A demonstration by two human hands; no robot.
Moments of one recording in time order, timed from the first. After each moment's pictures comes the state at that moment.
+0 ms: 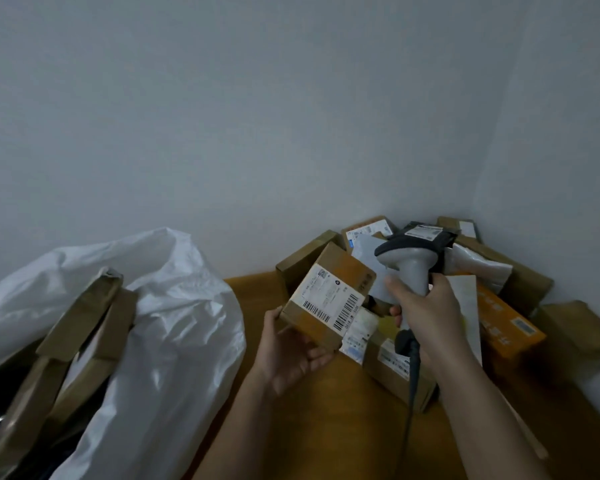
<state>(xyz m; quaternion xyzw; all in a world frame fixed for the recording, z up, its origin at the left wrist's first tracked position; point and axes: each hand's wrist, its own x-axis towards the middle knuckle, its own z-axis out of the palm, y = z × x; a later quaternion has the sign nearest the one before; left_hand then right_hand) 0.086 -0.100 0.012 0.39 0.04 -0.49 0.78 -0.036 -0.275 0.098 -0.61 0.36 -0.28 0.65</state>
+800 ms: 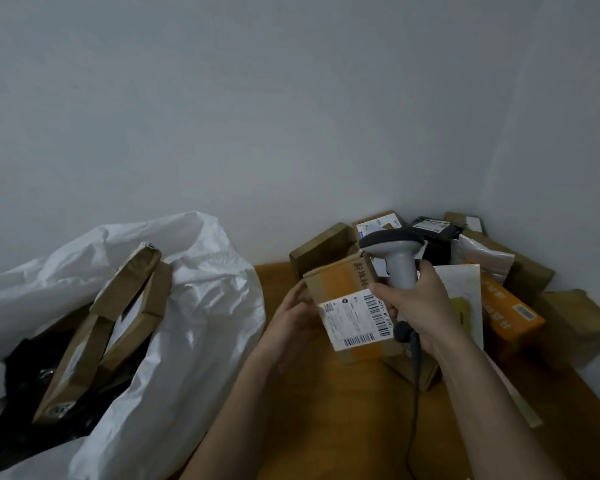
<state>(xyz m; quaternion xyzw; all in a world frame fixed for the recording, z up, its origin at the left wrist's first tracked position) 0.053 -0.065 0.046 0.56 -0.13 -0.35 0.74 -0.052 -0.250 0.089 -0.68 0.30 -0.20 0.64</state>
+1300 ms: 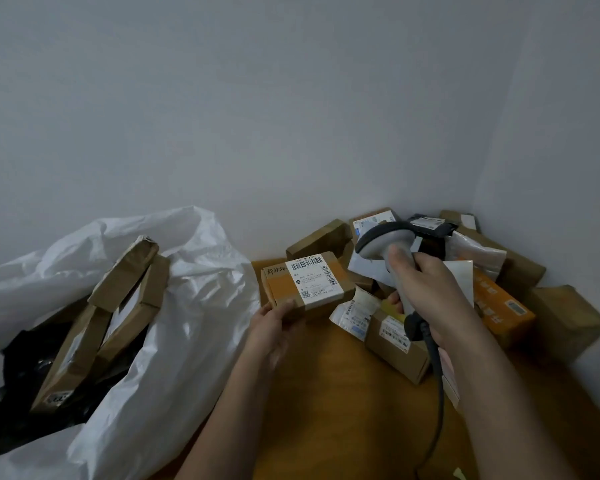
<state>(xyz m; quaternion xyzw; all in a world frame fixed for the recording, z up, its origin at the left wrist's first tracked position) 0.054 -0.060 0.038 0.48 0.12 -0.27 0.83 -0.079 -0.244 0.134 -0.74 0.29 -0.17 0.58</state>
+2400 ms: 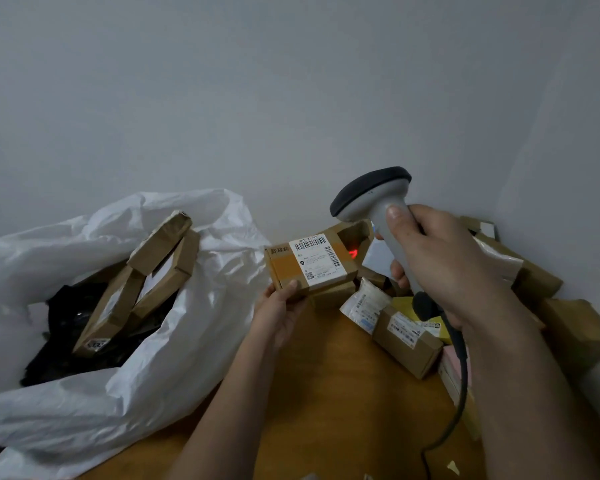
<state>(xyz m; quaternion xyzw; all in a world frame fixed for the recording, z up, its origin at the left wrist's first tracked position) 0.038 -0.040 0.048 0.40 0.11 -0.23 0.88 -0.117 -0.194 0.219 -0.83 0.17 -0.19 0.50</state>
